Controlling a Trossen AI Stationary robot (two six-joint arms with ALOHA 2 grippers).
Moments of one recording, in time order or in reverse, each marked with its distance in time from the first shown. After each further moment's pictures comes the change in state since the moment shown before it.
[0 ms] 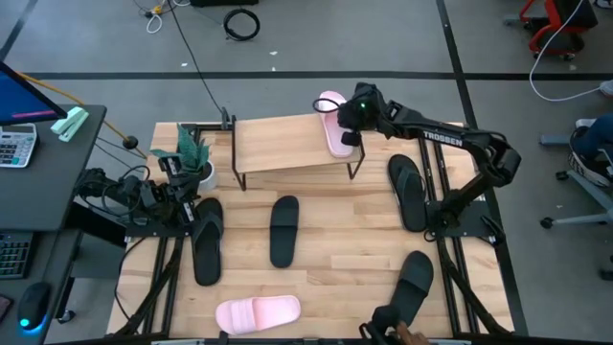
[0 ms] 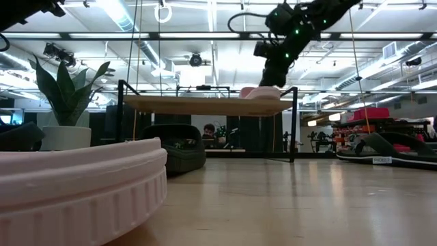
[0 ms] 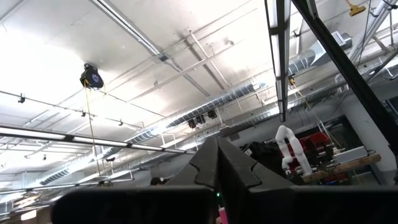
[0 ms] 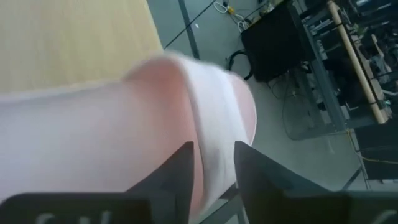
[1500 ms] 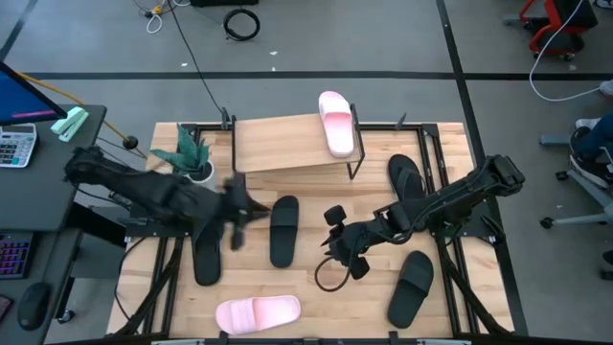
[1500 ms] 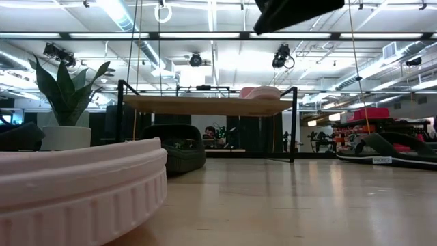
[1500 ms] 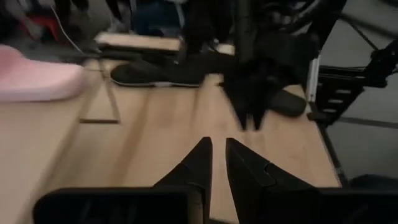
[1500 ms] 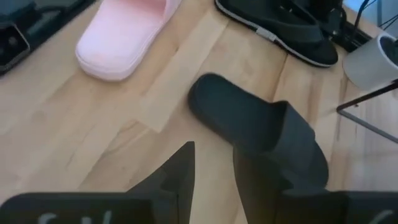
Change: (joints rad) left arm -0.039 1.076 1.100 -1.280 0.001 -1.009; right arm 0.970 -0.001 -0.080 -0.059 -0.104 0.394
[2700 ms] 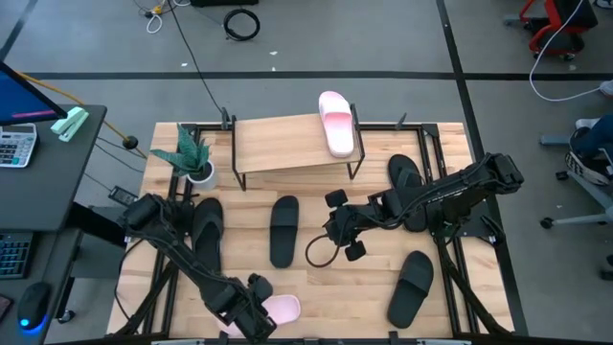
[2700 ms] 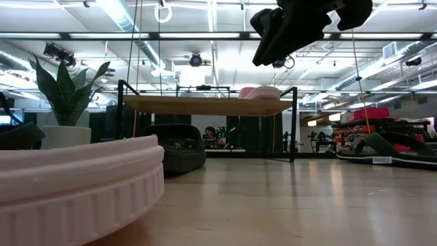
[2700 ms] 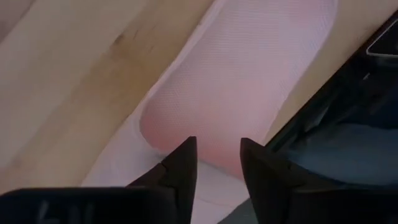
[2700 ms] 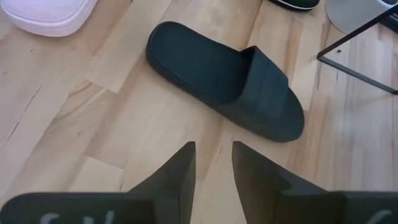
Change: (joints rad) left arm -0.393 0.790 0.351 -0.391 0.358 -1.274; right arm -0.120 0.000 0.000 -0.095 -0.002 0.016
